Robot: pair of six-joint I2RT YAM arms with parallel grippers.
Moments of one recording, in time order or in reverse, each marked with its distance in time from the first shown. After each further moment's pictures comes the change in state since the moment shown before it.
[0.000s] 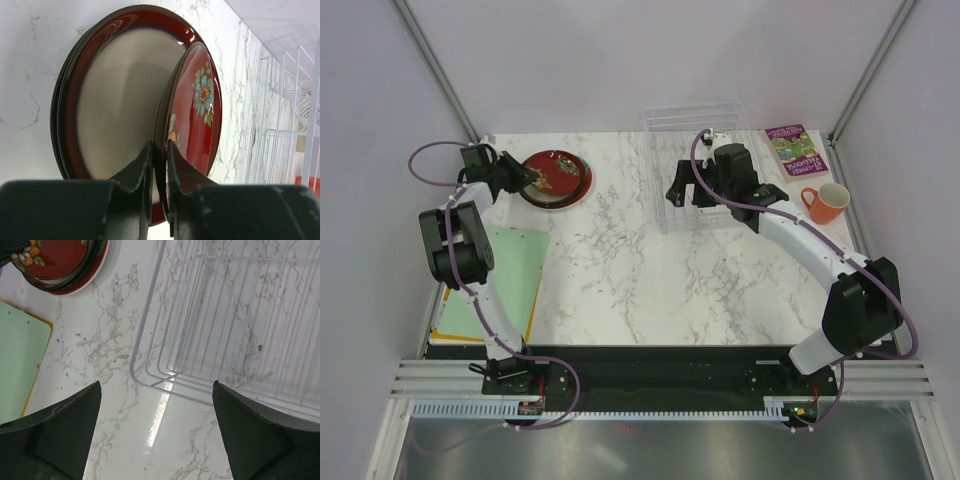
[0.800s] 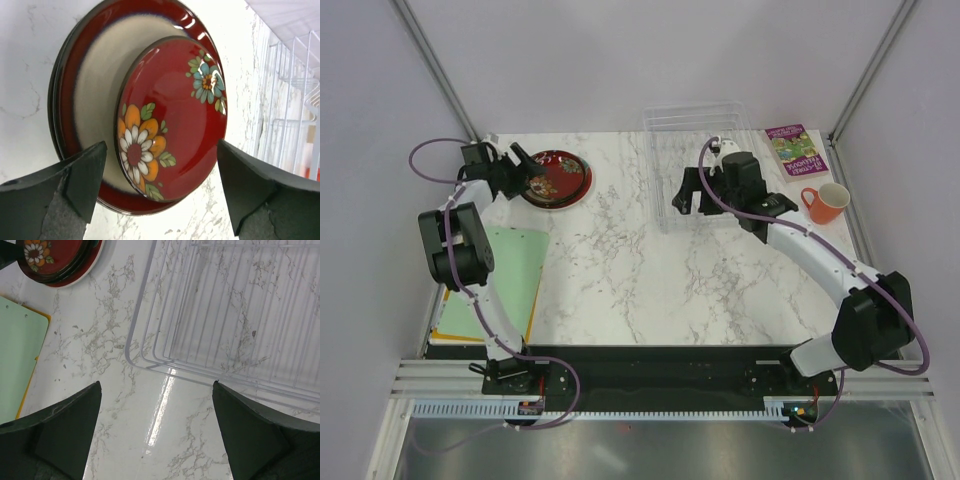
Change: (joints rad) left arm -0.001 0.004 0.019 -0.072 0.001 0.053; right arm -0.007 -0.077 -0.081 0.002 0.001 0.001
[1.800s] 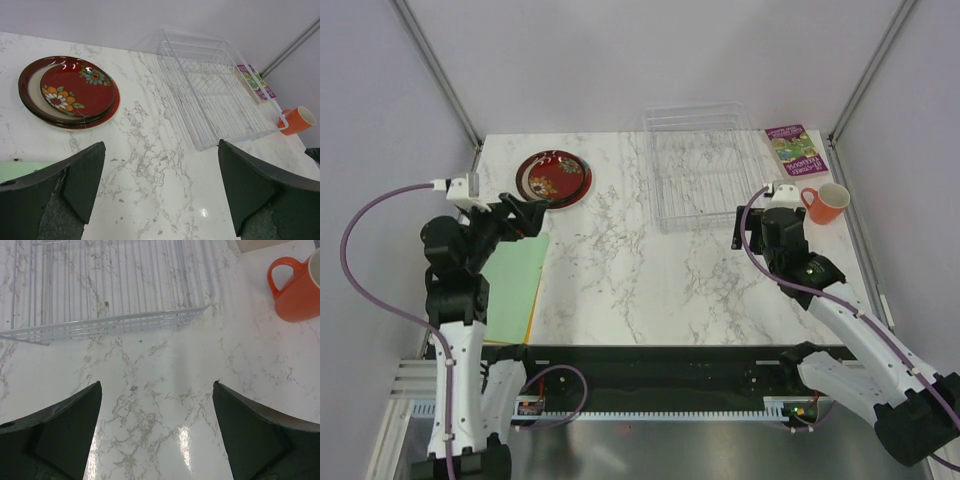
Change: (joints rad) left arm -0.097 -1.328 -0.578 -0.158 -0.056 0.143; right arm -0.004 -0.532 -0.410 -0.088 0.520 -0.116
